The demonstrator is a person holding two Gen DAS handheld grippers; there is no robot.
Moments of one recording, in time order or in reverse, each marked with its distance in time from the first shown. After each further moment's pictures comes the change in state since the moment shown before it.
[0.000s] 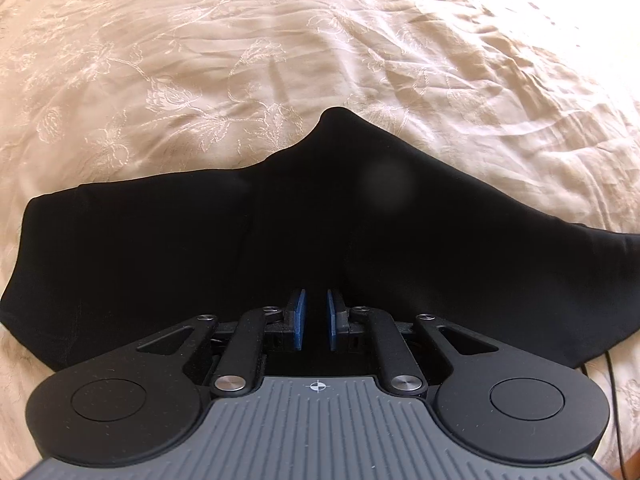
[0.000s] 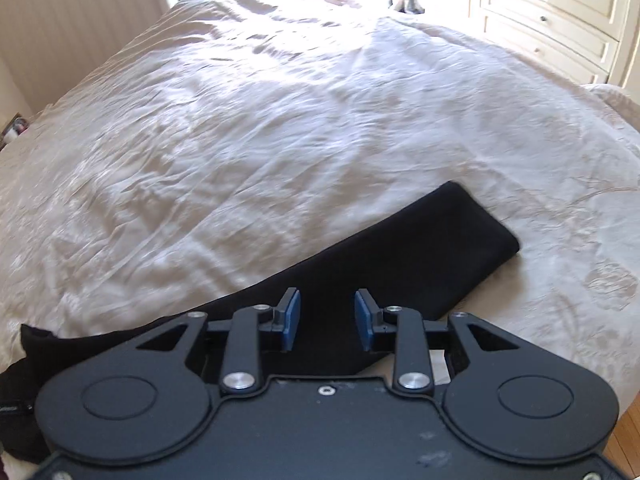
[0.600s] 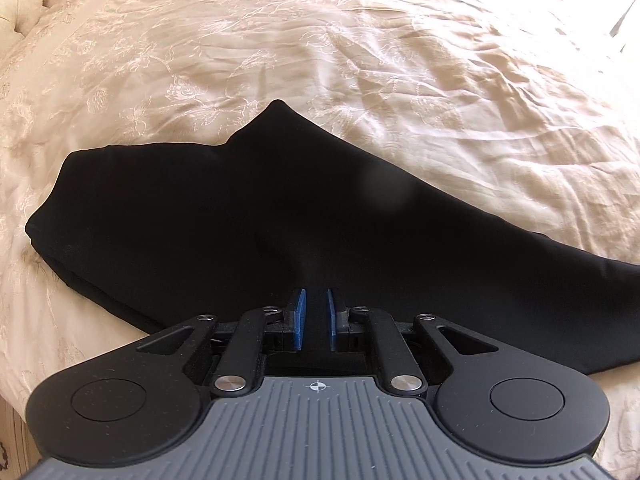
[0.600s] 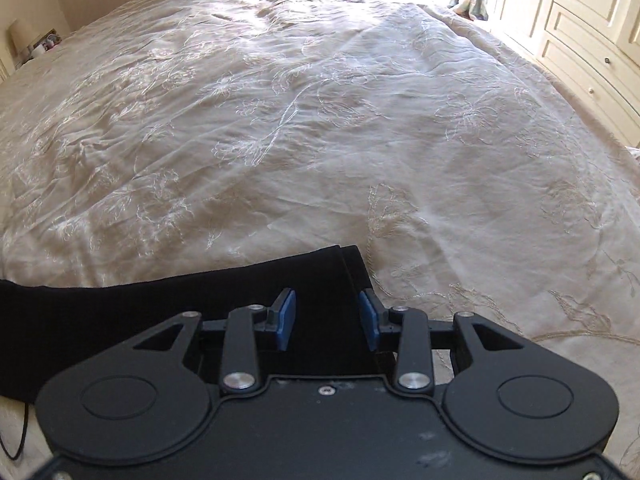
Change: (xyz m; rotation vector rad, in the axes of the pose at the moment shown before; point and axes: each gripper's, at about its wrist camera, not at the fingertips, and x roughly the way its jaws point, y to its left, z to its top) left arm -0.029 -0.094 -0.029 -0.146 -0.050 0.148; right arm 0.081 -0.103 0.067 -0.293 0.104 0.093
